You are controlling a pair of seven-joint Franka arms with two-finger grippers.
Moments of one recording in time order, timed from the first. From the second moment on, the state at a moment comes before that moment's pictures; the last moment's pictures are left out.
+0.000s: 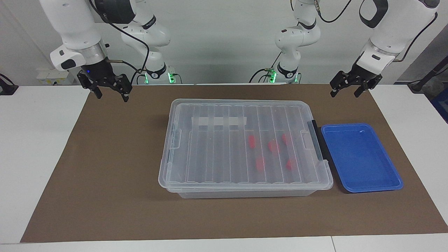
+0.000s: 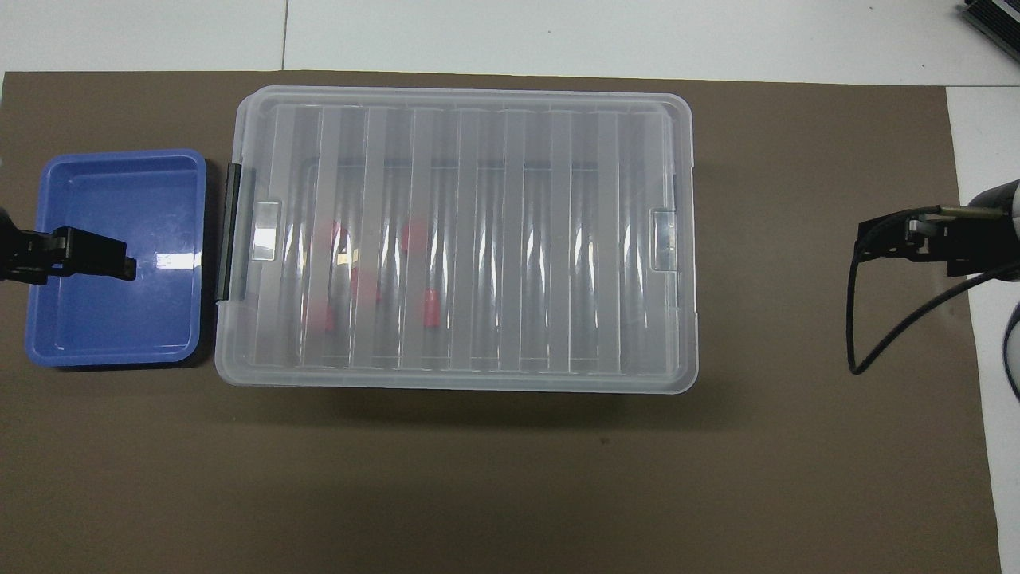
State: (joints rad) left arm 0.18 -0.05 -0.21 -1.66 -0.08 1.60 0.00; right arm -0.01 -0.03 0.05 -1.59 -0.03 1.59 0.22
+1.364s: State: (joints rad) left arm 0.07 -0.05 -0.21 -1.66 -0.08 1.60 0.00; right arm -0.01 0.00 0.05 -1.53 -0.03 1.49 0.23
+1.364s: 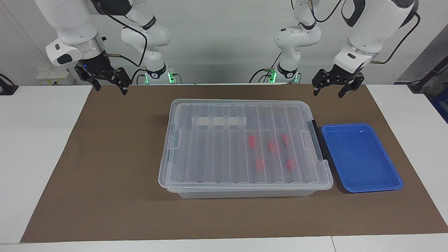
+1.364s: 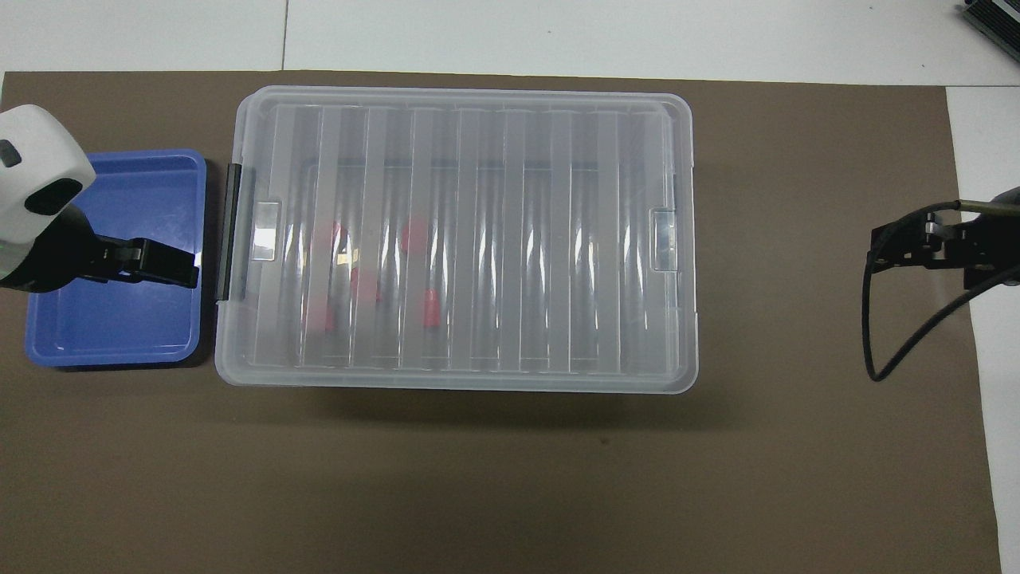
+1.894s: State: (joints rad) left arm 0.07 -0.05 -0.21 -1.66 -0.08 1.60 0.00; right arm -0.01 0.00 0.05 -1.53 -0.03 1.51 0.23
